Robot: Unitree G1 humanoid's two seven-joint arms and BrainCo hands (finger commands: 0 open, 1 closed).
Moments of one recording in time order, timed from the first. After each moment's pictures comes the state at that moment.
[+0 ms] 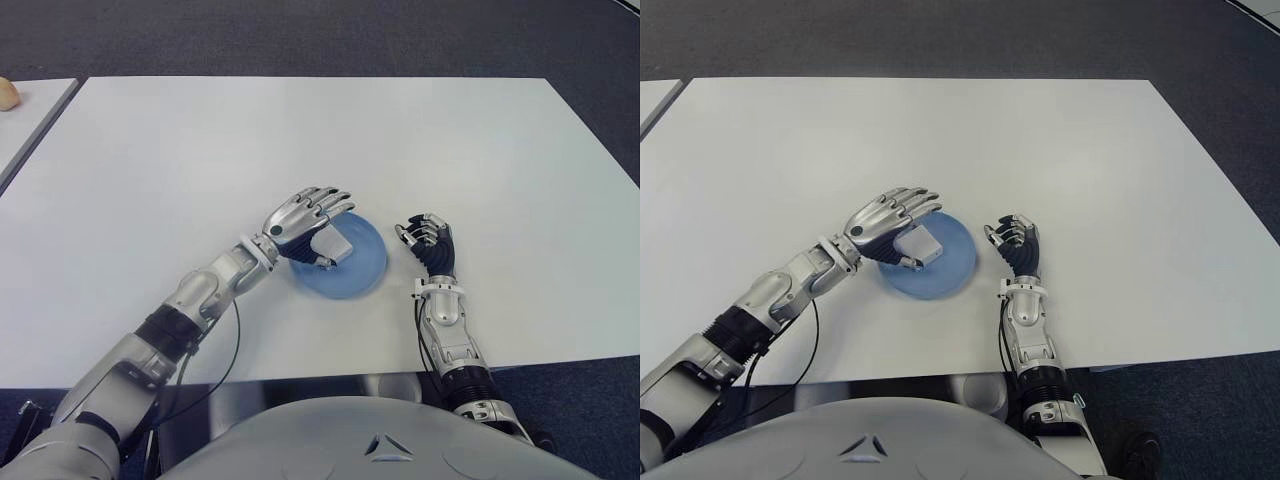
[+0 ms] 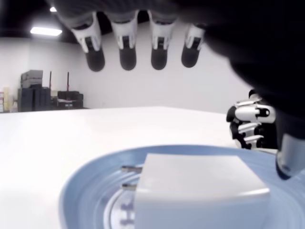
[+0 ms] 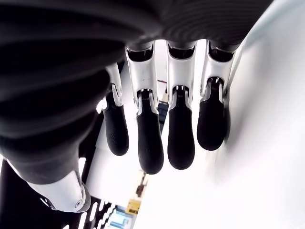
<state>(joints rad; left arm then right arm) -0.25 0.47 -0.55 0.20 0.98 -0.32 0.28 -0.01 -0.08 0.00 0.42 -0.25 -0.36 -0.32</state>
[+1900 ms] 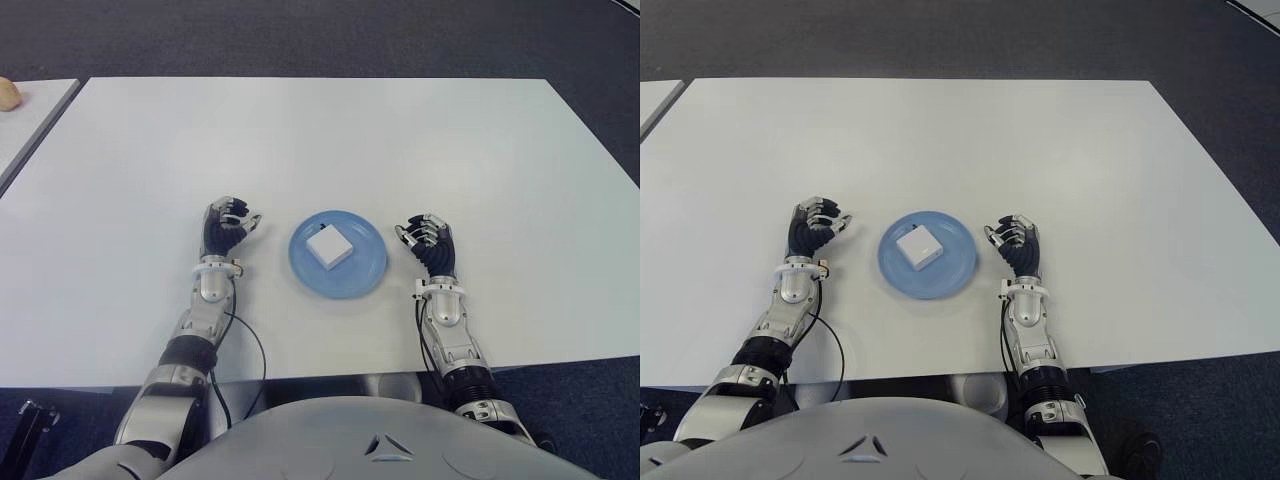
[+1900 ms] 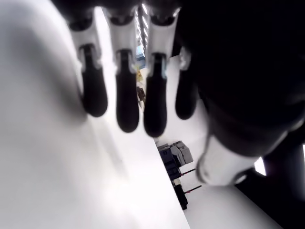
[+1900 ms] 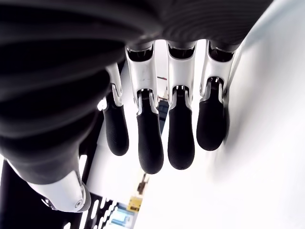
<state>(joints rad) -0.15 0.17 0.02 0.70 0.22 -0.46 0.33 -0.01 -0.08 -0.01 0.43 -0.23 -0.37 -0.30</state>
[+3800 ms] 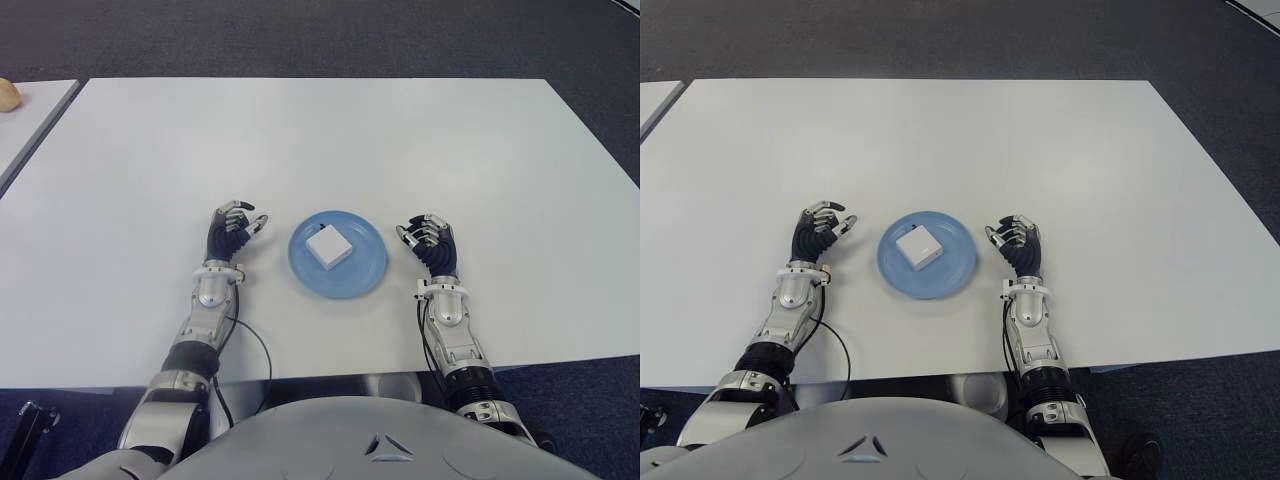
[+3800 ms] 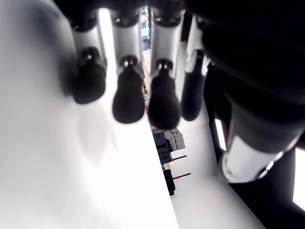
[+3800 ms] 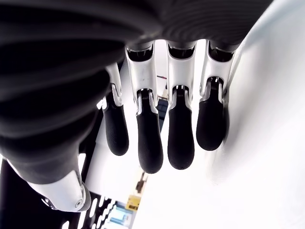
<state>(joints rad) -0.11 0.15 0.02 0.66 0.13 -0.47 0.19 -0.01 -0.09 -0.01 0.42 -0.23 -0.36 -0.28</state>
